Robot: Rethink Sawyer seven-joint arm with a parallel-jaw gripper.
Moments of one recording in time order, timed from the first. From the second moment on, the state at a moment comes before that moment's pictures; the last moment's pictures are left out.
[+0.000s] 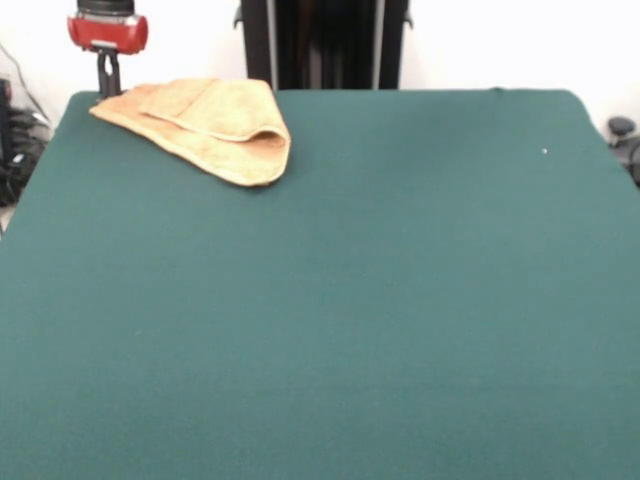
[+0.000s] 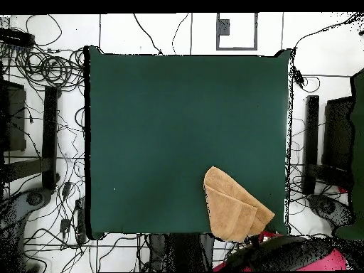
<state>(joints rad) -0.65 -0.31 -0.37 1.72 -1.43 -0.42 2.61</state>
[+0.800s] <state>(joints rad) -0.67 -0.31 -0.37 1.72 -1.39 -0.45 2.61</state>
